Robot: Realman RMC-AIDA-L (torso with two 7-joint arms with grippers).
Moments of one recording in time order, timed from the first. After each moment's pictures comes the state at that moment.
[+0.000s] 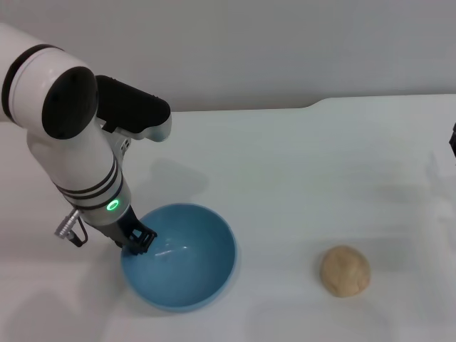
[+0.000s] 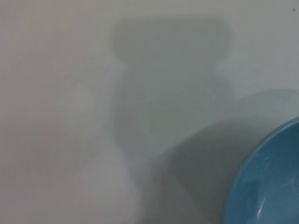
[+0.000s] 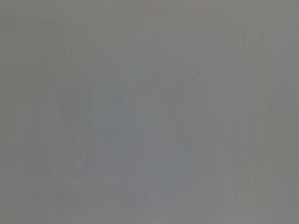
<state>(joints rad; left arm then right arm) -0.75 -2.07 1.79 1.08 -0.38 -1.38 -0.05 0.41 2.08 1.02 0.15 -2.32 -1.02 0.05</state>
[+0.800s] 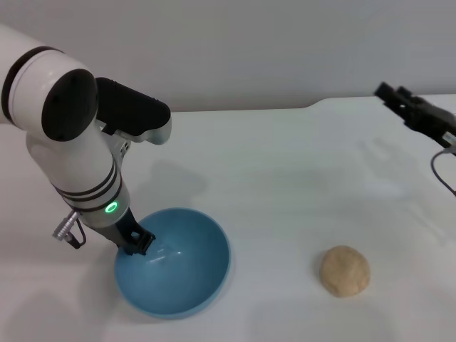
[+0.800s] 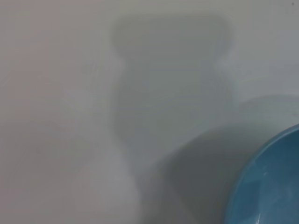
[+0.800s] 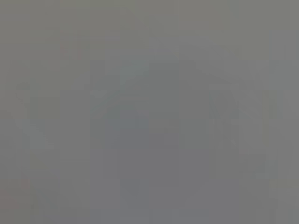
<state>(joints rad) -0.74 -2.07 1.79 1.08 -0.38 -1.39 -0.04 0.45 1.86 0.98 0.37 -2.90 -1.00 1.09</state>
